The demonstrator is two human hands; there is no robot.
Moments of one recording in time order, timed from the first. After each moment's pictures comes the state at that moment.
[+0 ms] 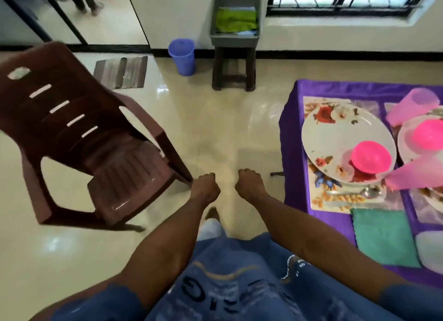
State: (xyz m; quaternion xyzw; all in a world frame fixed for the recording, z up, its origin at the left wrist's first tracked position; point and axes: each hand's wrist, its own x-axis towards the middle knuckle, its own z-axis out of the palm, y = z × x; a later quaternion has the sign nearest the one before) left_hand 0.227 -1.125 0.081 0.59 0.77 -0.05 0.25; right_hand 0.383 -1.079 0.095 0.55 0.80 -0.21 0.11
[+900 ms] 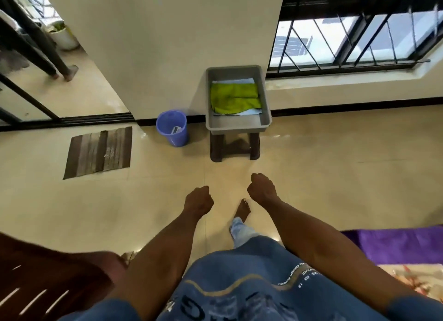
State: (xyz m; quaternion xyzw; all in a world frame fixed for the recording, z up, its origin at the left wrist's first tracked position) left_hand -0.006 -0.563 0.067 0.60 0.75 -0.06 0.28; right_hand 0.205 -0.508 0.086 0.66 0.70 -0.26 0.03
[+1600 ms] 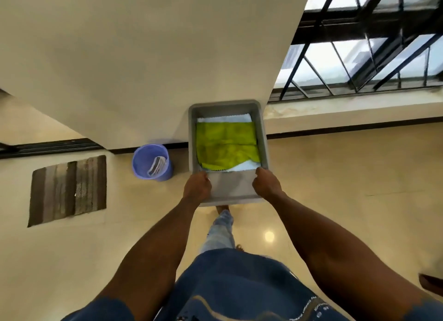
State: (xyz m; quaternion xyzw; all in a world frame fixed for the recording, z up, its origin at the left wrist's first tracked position) left_hand -0.024 -0.102 0.050 0.55 0.77 0.05 0.33; right_hand 0.204 -0.071 0.059 0.69 0.65 -0.31 0.04
